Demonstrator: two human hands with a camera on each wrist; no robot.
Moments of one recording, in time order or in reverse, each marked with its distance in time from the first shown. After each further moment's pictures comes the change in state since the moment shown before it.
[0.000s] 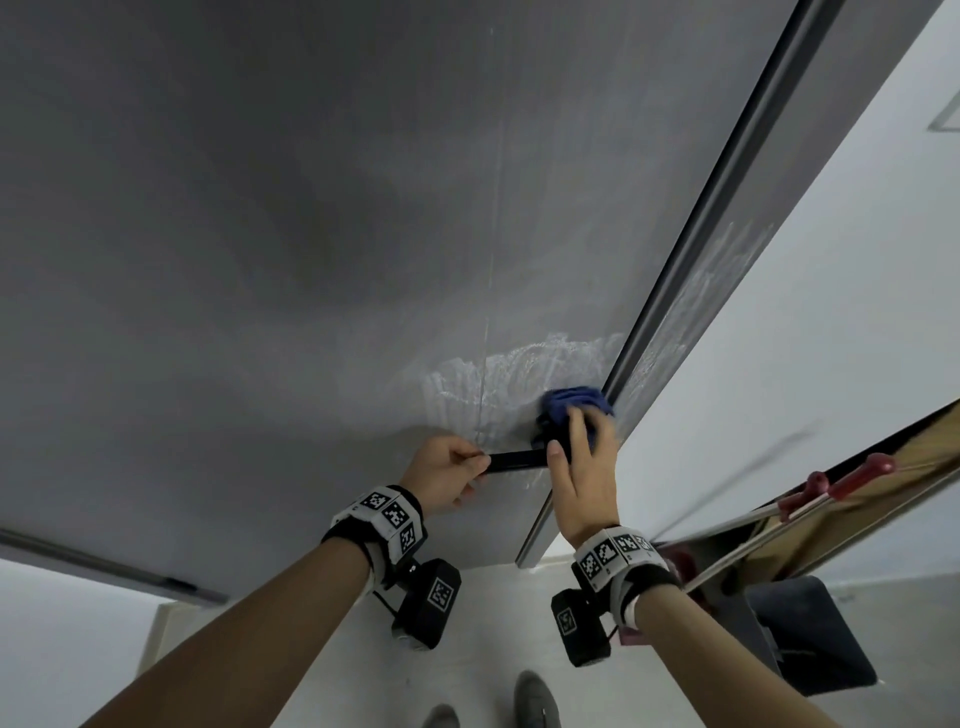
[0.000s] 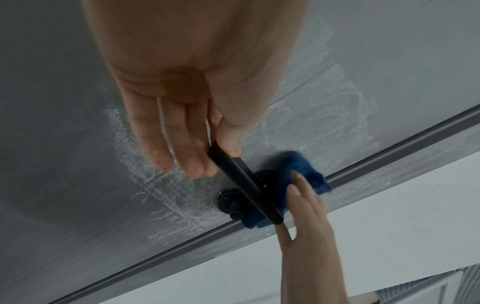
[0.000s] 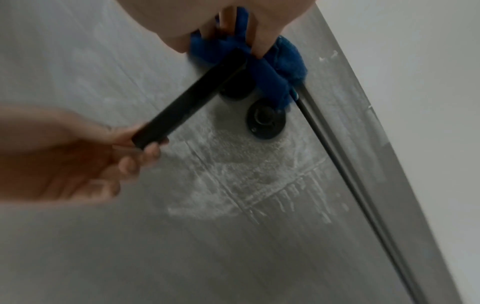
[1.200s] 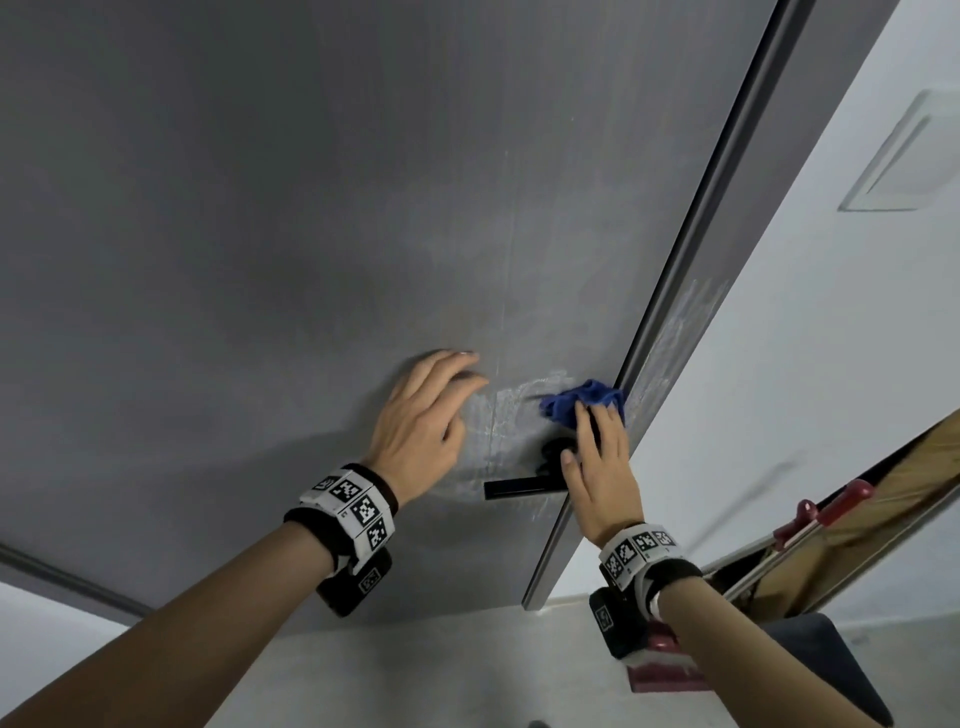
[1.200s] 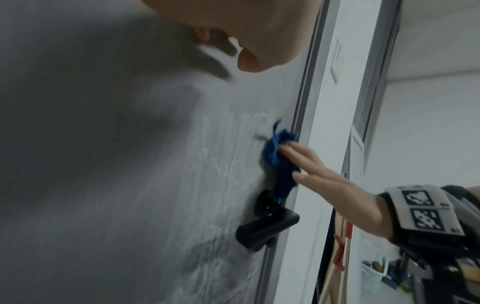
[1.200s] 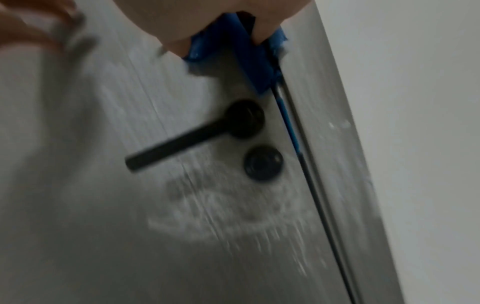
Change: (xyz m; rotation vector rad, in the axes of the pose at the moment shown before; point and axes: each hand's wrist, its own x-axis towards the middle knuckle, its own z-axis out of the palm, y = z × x) left_hand -0.054 0.089 -0.068 0.789 0.565 1.122; right_hand 0.021 -0.018 -0.038 -0.265 -0.015 -0.205
